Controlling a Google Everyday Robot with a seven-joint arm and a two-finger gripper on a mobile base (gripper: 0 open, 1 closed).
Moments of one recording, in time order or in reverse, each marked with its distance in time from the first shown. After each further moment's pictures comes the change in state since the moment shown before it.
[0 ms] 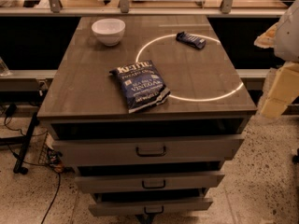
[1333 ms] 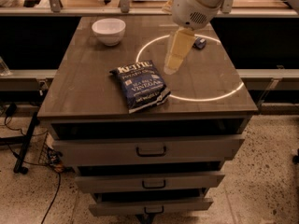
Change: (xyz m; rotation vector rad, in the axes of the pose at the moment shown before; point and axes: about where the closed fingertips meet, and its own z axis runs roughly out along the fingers) arm -0.194 -0.100 0.069 0.068 -0.283 -0.287
